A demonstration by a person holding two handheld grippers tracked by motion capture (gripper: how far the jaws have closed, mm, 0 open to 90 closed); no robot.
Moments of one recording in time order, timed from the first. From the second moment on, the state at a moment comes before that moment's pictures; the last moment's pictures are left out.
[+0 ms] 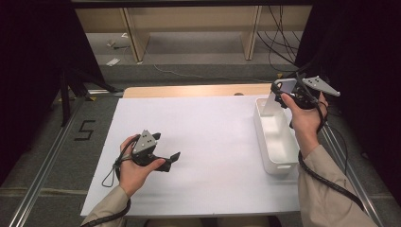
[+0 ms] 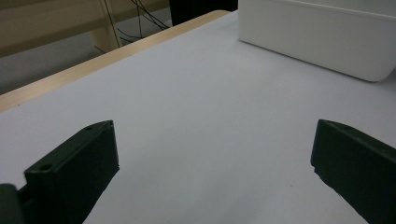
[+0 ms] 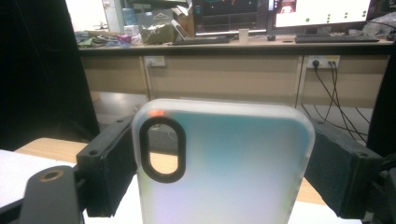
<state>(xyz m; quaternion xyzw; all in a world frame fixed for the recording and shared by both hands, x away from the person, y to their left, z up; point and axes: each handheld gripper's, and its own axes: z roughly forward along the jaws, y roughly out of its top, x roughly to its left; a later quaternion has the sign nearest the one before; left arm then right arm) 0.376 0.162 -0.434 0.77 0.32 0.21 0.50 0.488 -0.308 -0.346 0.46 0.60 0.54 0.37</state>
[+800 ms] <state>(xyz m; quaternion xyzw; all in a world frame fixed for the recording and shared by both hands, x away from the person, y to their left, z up) 0.376 0.162 -0.434 0.77 0.32 0.21 0.50 0.500 -0.310 -0.347 0.47 0.59 0.54 0.37</state>
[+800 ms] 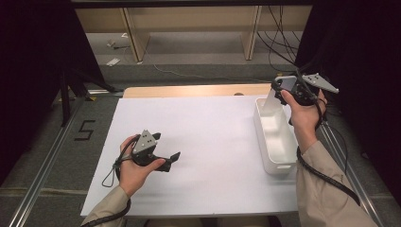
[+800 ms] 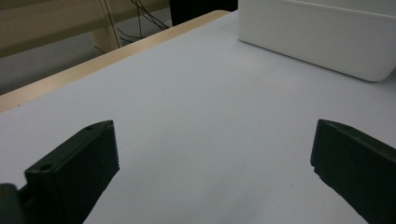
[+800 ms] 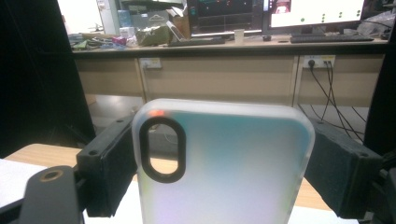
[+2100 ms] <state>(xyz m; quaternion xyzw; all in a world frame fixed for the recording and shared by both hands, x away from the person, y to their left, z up) 0.376 0.162 -0.434 0.77 0.32 0.21 0.50 0.516 -0.305 -0.351 0.47 0.59 0.53 0.38</state>
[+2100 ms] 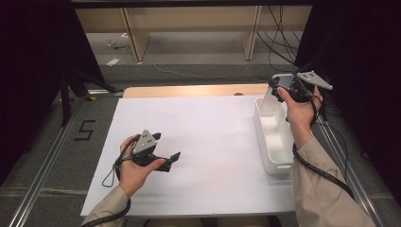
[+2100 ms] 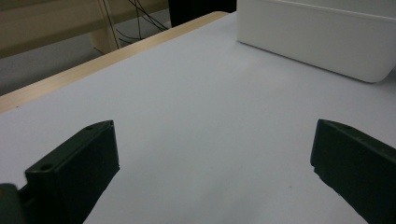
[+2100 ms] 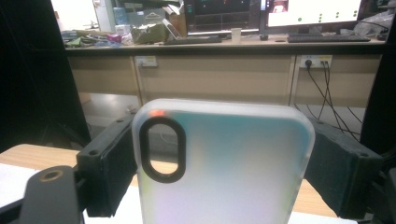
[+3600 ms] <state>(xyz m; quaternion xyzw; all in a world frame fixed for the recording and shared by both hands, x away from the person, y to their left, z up) 0.375 0.163 -0.434 0.77 0.32 0.21 0.51 0.536 -0.309 -0.358 0.49 0.61 0.50 0.37</state>
